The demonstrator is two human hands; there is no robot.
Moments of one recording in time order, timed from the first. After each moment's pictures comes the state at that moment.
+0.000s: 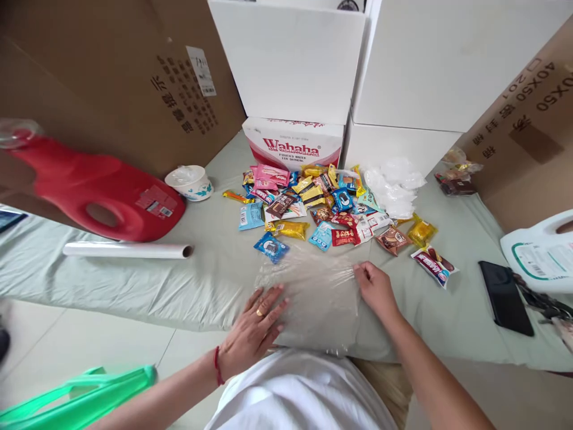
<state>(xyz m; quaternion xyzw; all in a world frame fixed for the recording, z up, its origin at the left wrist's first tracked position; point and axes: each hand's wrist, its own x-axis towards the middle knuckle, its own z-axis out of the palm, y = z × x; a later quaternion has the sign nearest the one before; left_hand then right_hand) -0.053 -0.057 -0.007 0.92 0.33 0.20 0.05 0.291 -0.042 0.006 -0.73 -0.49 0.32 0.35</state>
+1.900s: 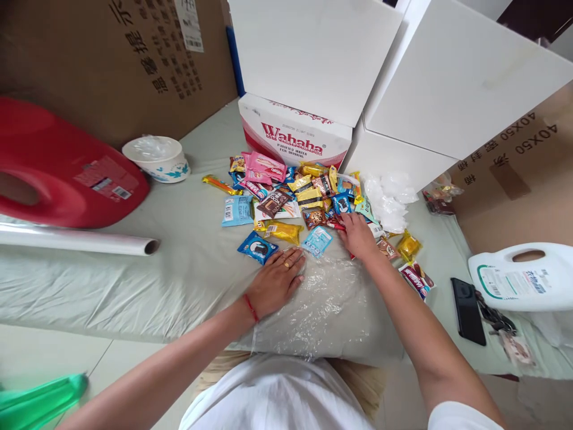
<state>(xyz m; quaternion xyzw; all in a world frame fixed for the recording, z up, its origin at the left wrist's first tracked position) 0.026 0.042 -0.009 0.90 0.38 0.15 0.14 0.314 0.114 0.035 -0.62 -0.78 -0.01 0.06</state>
